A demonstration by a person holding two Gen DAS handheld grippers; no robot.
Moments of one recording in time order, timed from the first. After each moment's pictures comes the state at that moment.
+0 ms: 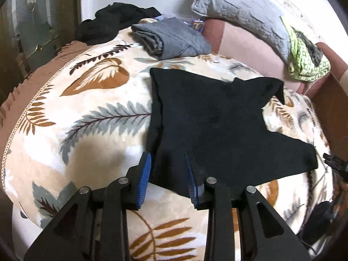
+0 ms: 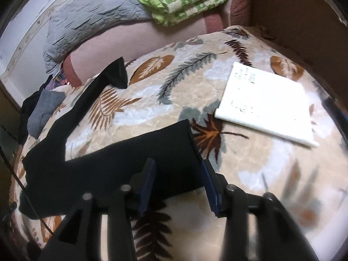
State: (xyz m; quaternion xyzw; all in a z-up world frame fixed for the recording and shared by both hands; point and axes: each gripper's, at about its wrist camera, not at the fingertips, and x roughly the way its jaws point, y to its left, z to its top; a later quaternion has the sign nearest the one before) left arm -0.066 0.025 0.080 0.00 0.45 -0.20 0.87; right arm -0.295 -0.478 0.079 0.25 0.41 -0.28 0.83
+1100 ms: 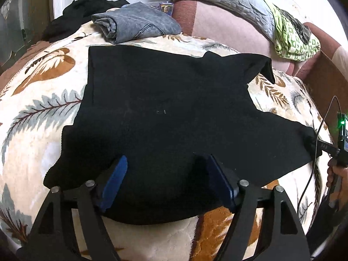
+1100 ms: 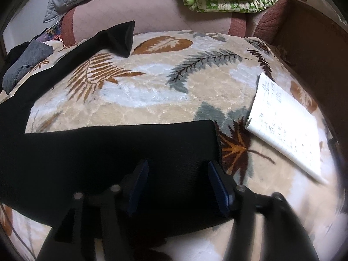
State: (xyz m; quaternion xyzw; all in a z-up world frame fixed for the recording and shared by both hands) left arm -0.075 -0.056 0.023 0.03 0.45 -0.25 0.86; right arm -0.231 -0.459 0.022 0.11 0.47 -0.31 0.82
